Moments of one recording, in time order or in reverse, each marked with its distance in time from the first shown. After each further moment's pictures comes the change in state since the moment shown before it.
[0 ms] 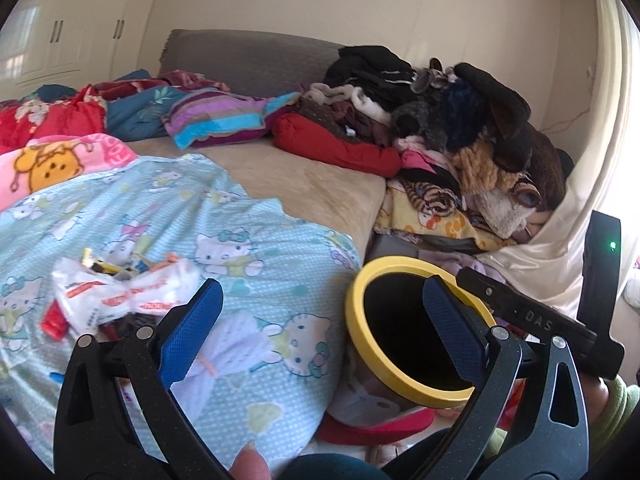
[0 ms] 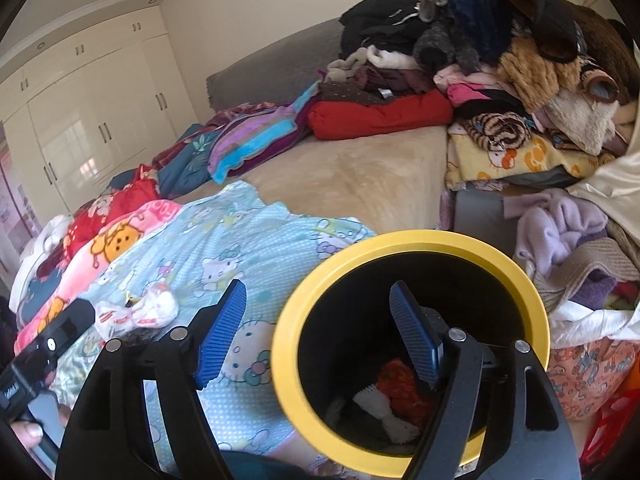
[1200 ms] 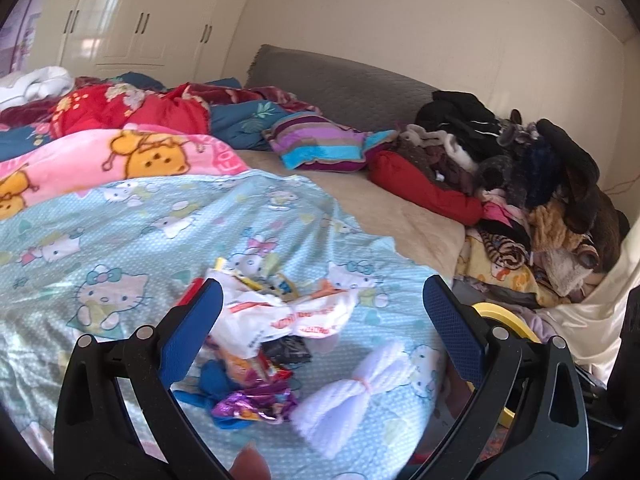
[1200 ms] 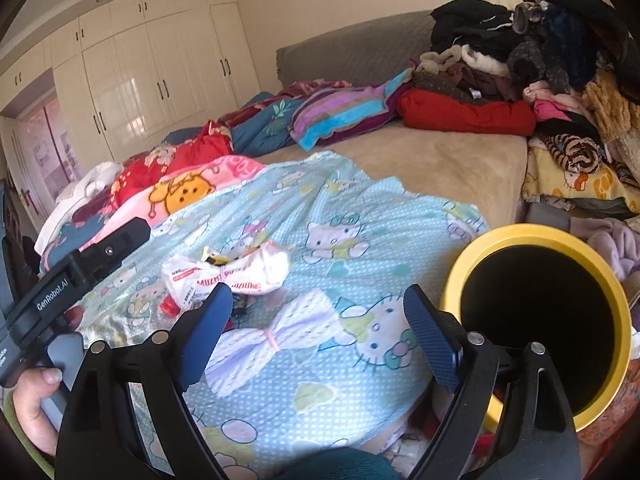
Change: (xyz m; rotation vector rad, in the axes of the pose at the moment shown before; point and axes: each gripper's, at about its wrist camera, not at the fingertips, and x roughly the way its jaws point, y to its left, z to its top) left arm -0.047 0.115 0.006 -0.169 -0.105 0.236; right arm 0.026 0.142 -0.035 -0.162 0.062 0.149
